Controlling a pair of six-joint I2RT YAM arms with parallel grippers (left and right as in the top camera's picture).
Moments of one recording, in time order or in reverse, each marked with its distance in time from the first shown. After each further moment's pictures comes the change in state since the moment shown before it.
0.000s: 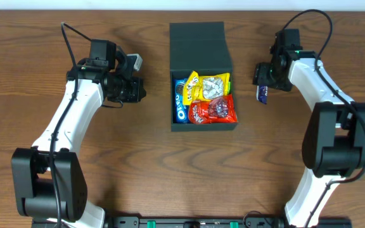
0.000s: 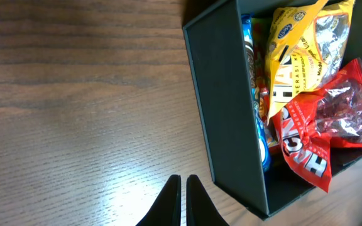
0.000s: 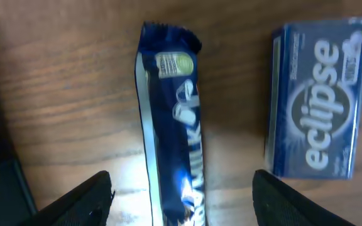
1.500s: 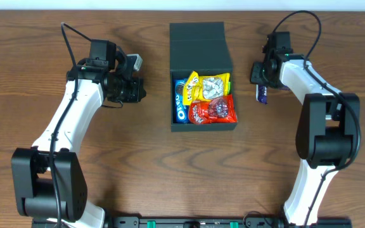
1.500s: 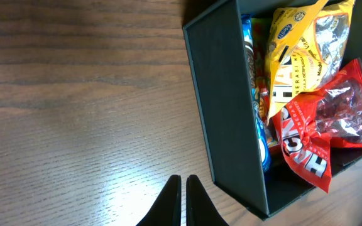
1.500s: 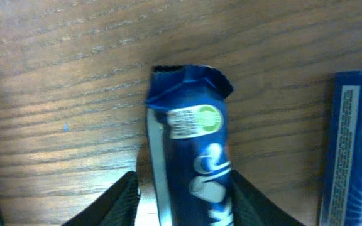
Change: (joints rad) left arm 0.000 0.000 0.000 0.000 0.000 0.000; right arm 0.024 0.094 0.000 0.134 0.002 -0.003
